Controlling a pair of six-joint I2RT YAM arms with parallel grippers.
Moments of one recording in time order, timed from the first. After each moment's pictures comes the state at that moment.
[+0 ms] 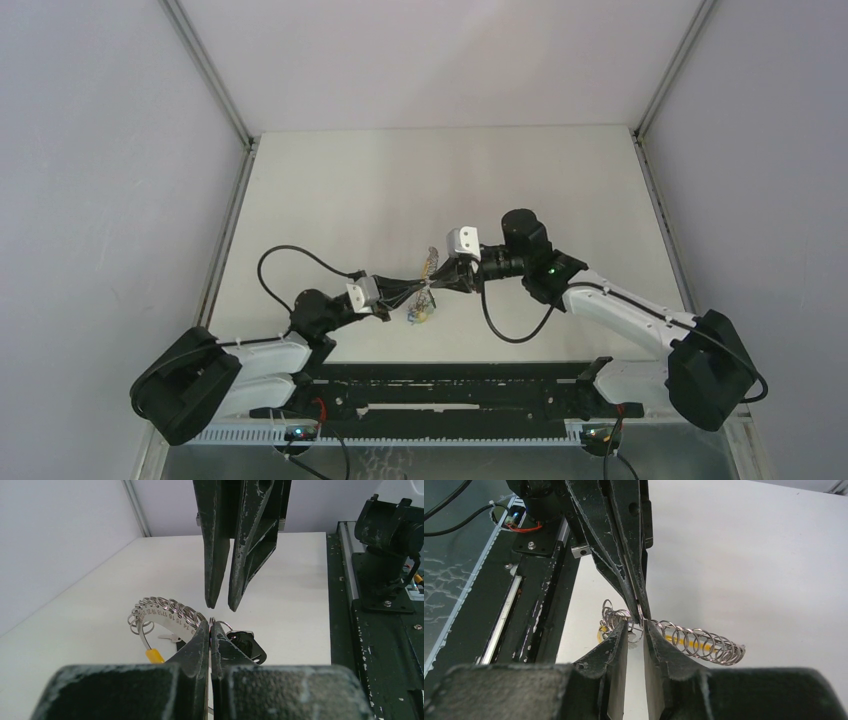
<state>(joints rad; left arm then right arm) -0.68 1.14 0.10 1.30 0.55 0.03 0.69 1.22 0.76 0.11 -0.88 -0.39</state>
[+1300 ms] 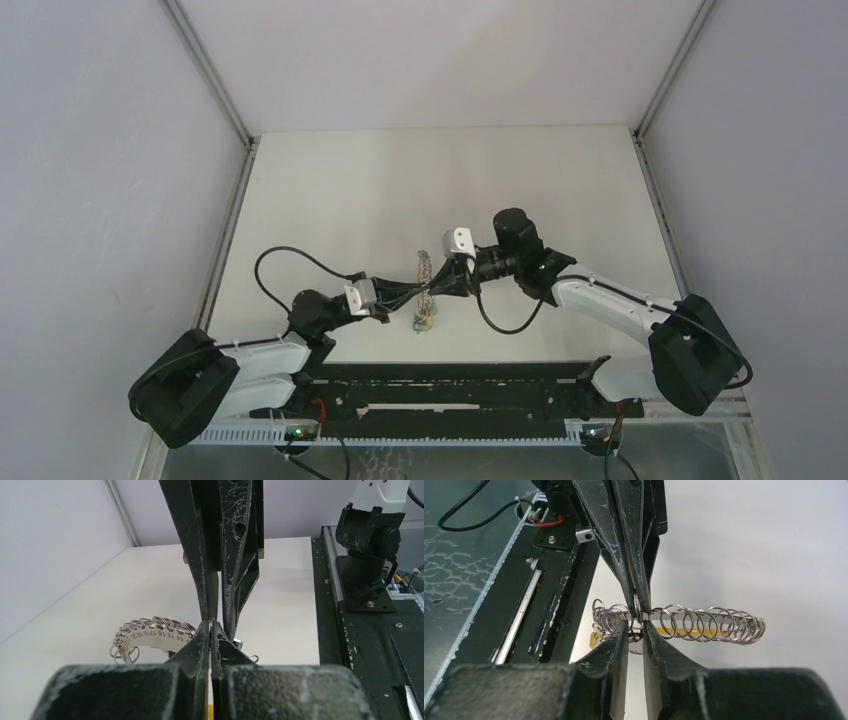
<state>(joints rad) -0.67 1.13 0.11 1.32 0.61 0.01 0.68 1.32 0.76 0.14 -0.98 -0.38</state>
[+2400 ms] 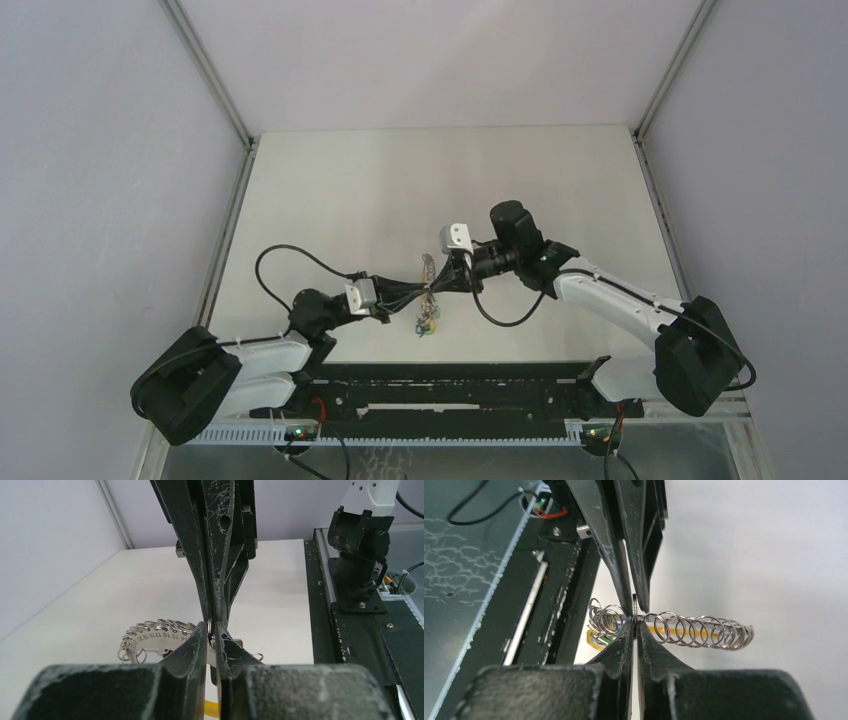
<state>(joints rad) -0.67 1.14 0.11 1.33 0.64 -0.01 0.68 1.32 0.83 -0.02 -1.00 -0.42</state>
